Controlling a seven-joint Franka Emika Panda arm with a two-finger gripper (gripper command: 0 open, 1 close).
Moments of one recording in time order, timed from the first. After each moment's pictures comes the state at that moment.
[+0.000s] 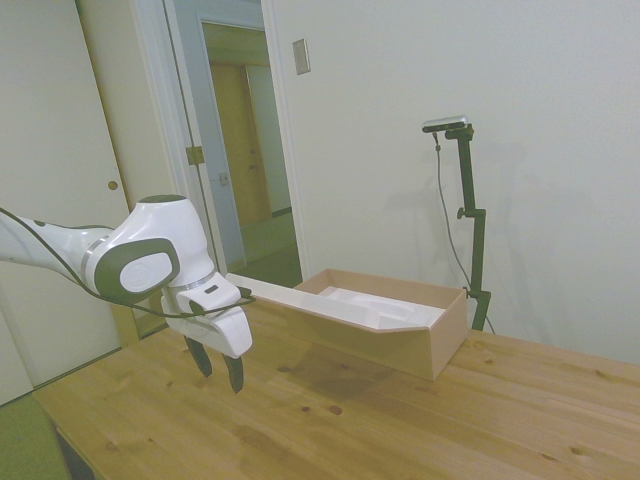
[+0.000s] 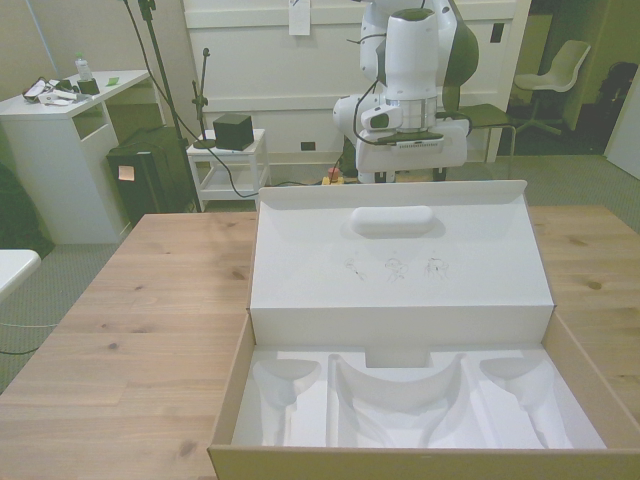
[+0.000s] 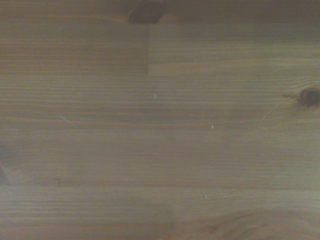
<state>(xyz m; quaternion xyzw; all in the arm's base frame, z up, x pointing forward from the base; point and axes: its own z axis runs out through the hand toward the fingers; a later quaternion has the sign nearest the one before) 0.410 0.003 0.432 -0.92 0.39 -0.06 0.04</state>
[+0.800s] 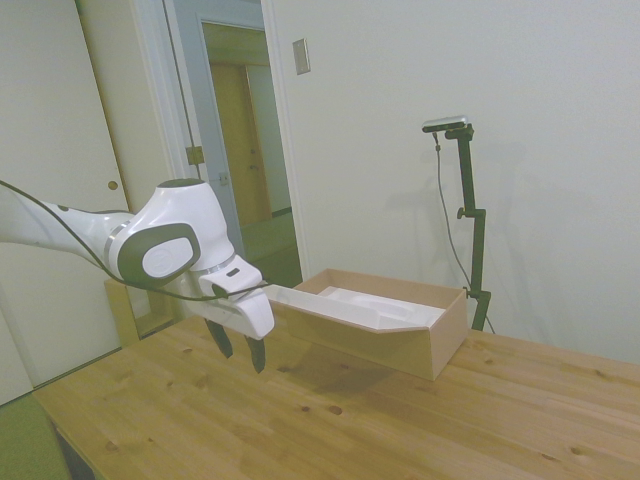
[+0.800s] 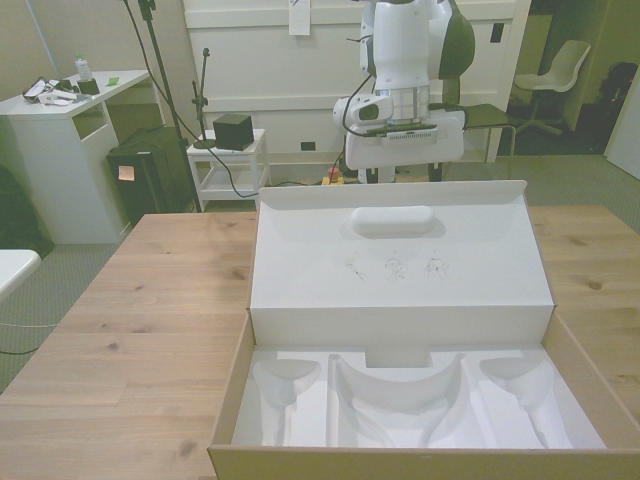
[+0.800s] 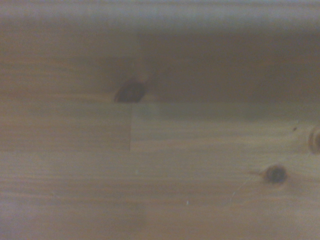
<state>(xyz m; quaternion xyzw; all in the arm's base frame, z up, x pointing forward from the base) 0.454 -0.023 0.472 -0.91 0.39 -0.09 0.07</state>
